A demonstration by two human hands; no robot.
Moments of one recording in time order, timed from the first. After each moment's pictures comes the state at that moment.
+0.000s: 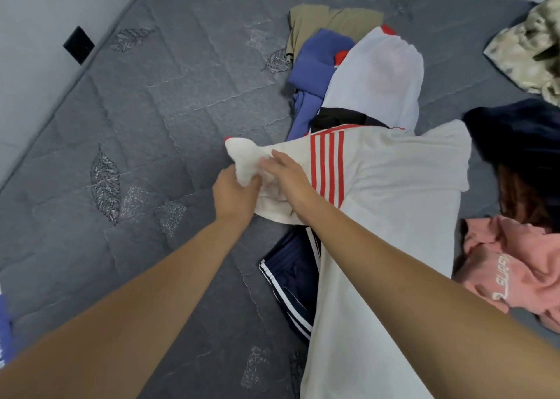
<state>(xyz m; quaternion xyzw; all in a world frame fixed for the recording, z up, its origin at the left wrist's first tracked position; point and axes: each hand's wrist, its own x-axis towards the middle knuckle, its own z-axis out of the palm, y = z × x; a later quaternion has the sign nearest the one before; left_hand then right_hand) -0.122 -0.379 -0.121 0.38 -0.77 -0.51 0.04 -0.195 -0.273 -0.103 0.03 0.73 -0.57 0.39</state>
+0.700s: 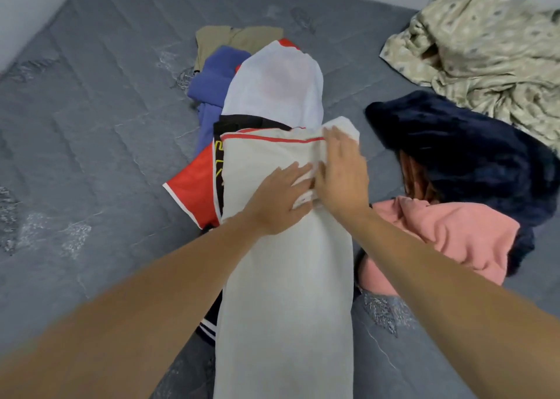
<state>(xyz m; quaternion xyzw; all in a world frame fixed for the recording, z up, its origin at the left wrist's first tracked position) -0.199 -0.161 -0.117 -0.19 -0.94 -0.28 -0.03 -0.246 -0.002 -0.058 -0.16 0.97 -0.17 -0.07</state>
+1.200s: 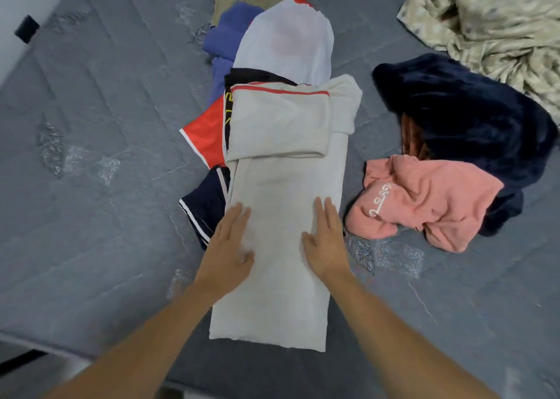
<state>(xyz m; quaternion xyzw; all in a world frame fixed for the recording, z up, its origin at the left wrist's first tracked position) 0.062 -0.159 -0.113 0.09 -0.92 -0.36 -0.09 -0.029 0.069 -0.116 -0.08 0.94 -0.29 0.18</state>
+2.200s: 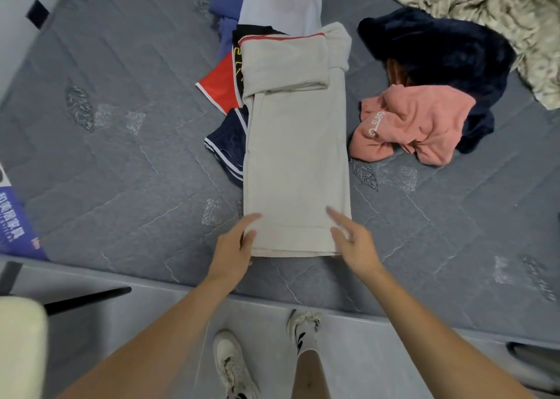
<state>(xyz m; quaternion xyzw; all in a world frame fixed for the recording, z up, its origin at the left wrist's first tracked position) 0.244 -0.152 -0.081 0.22 -0.78 -0.58 -0.12 0.175 0.123 -0.082 0.02 0.85 -0.49 0.20</state>
